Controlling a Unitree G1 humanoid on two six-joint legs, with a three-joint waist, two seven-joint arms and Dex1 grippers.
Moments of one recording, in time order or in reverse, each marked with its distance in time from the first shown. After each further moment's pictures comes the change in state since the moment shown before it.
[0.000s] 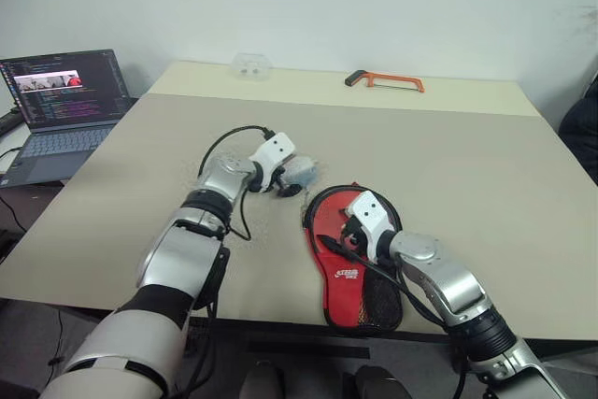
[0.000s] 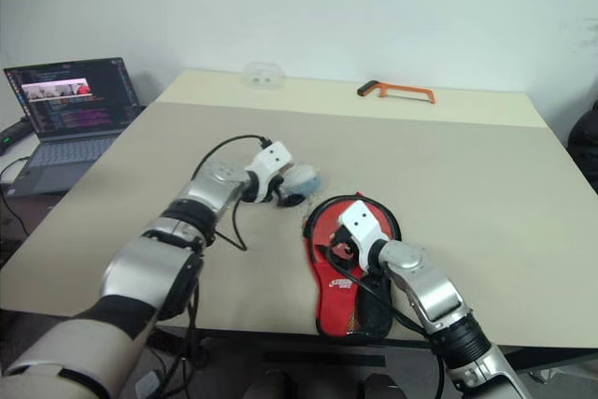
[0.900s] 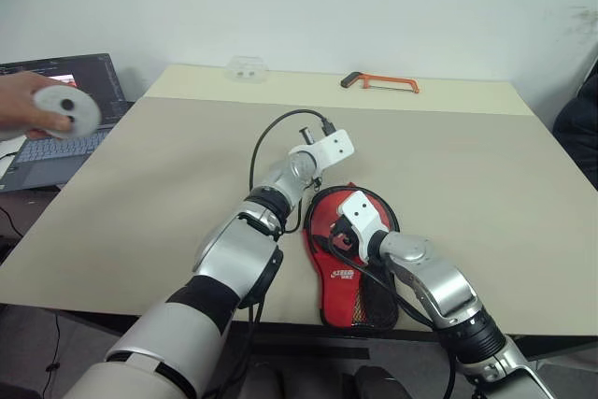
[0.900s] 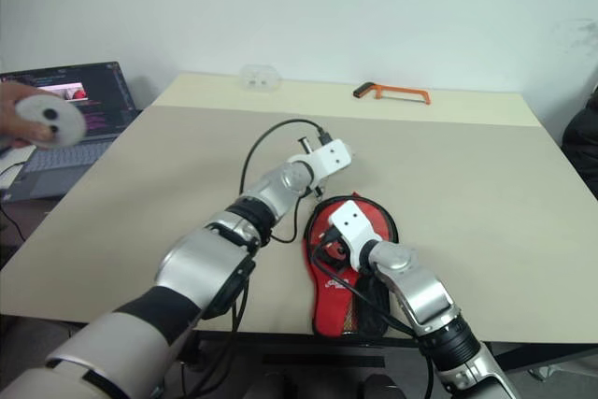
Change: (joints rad) left arm -0.112 -0.258 -0.157 0.105 0.338 -0.085 0.597; right arm 0.007 0.052 0.033 -0.076 -0.078 0.141 -0.067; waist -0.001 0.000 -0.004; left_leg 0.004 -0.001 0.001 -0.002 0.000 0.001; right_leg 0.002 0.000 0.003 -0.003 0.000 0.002
